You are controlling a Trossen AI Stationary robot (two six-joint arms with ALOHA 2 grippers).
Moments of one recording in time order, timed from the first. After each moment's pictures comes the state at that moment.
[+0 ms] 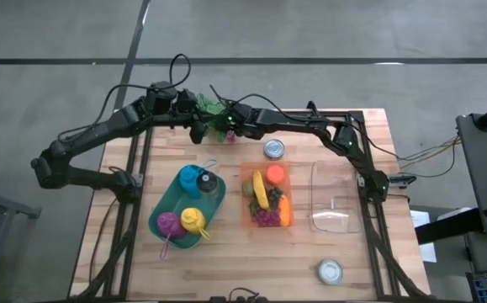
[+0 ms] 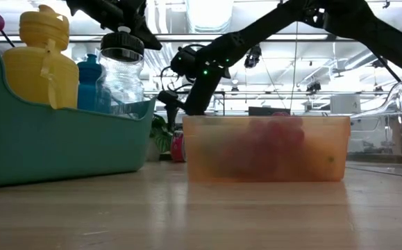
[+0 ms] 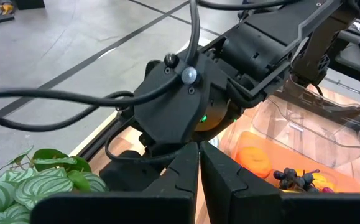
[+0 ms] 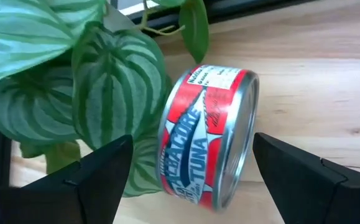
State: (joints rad) left arm 0.59 1.17 1.07 -0.37 0.22 -0.08; right arm -0.39 2.31 1.93 -0.53 0.21 1.25
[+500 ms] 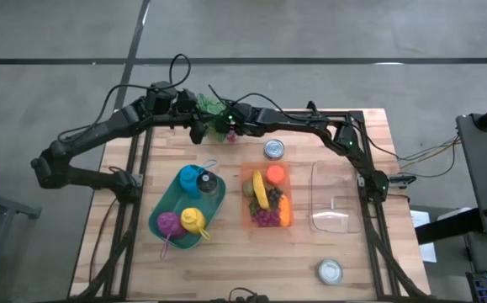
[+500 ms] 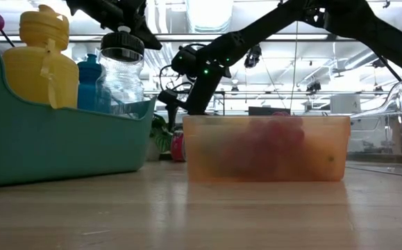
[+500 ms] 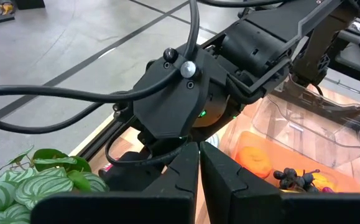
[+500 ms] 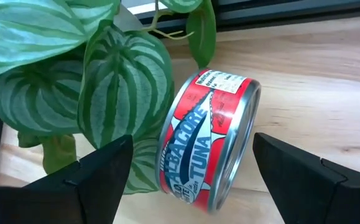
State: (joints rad) left arm 0.59 1.17 1.07 -0.37 0.22 -0.08; right arm -0.39 2.31 1.93 -0.54 0.21 1.14
